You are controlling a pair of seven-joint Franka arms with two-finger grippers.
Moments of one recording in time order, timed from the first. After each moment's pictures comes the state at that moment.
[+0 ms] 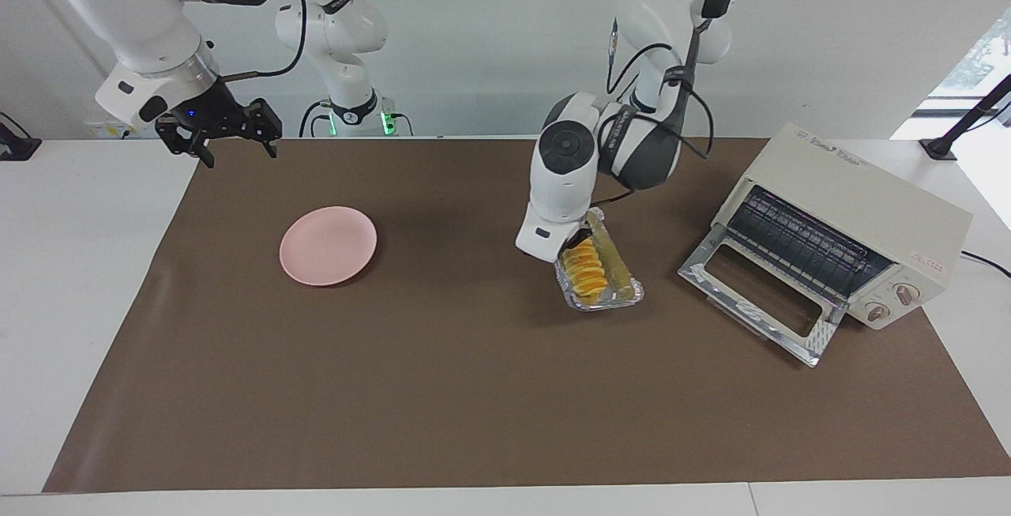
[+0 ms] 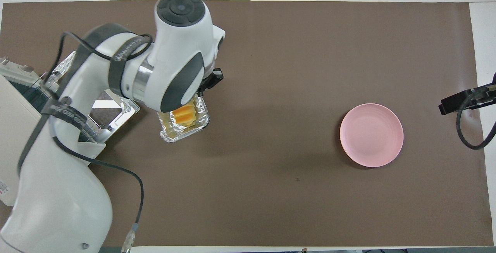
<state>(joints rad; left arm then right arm) -0.60 0.46 0.13 -1.32 -0.02 1.62 -0.79 -0.05 -0.02 0.01 -1.60 -0.05 1.47 -0.22</state>
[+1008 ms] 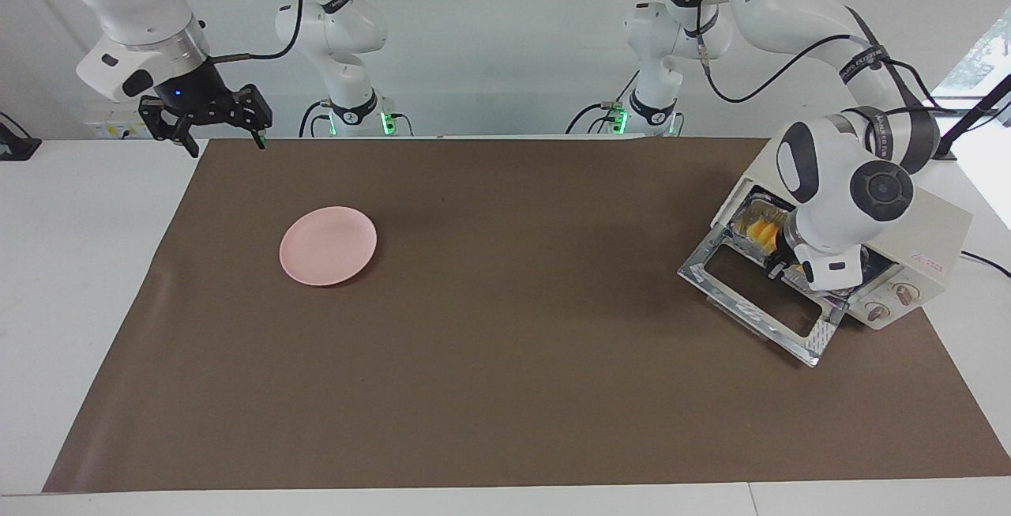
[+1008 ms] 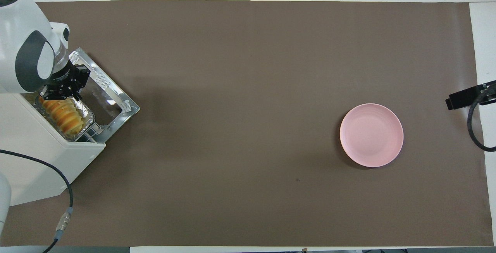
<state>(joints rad) -0.39 0.39 0.39 -1.59 0.07 1.66 -0.74 -0.05 -0.03 0.01 -1.56 -0.04 1.48 -0.22</state>
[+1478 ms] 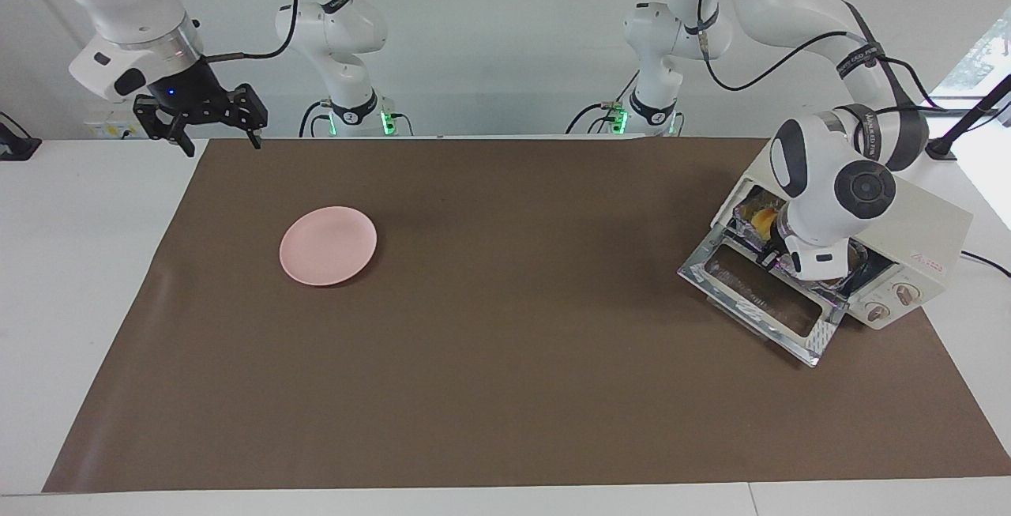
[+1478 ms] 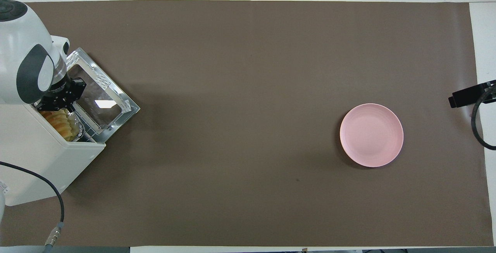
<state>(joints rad) -0.39 0.35 0.39 -1.68 0.14 1.66 -0.71 -0.06 -0.03 0.01 -1.56 -0.03 1.49 -0.22</state>
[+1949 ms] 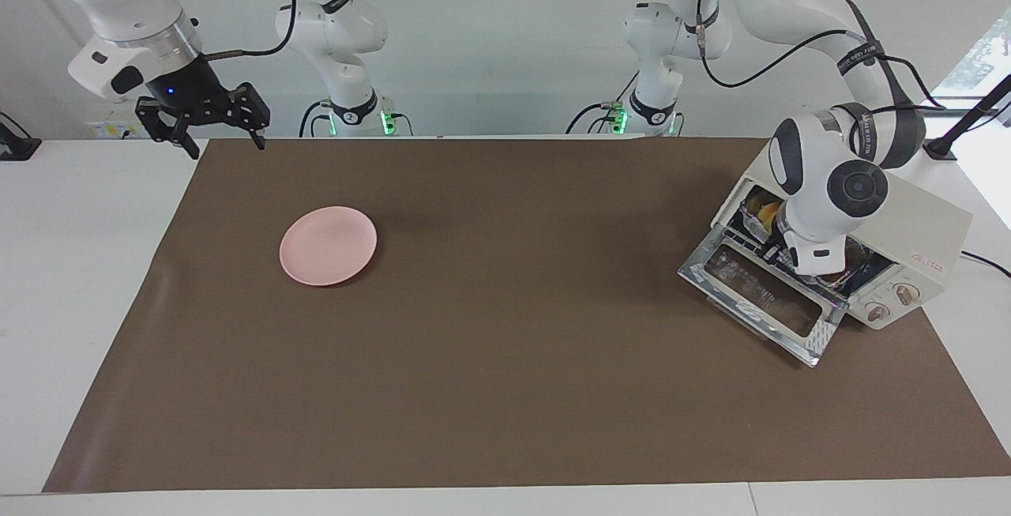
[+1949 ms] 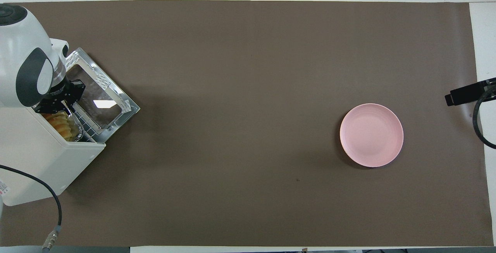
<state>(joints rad) -0.39 0.34 0.40 -1.70 0.14 1.67 -0.71 -0.06 -0.03 0.01 -1.56 0.01 1.50 -0.22</state>
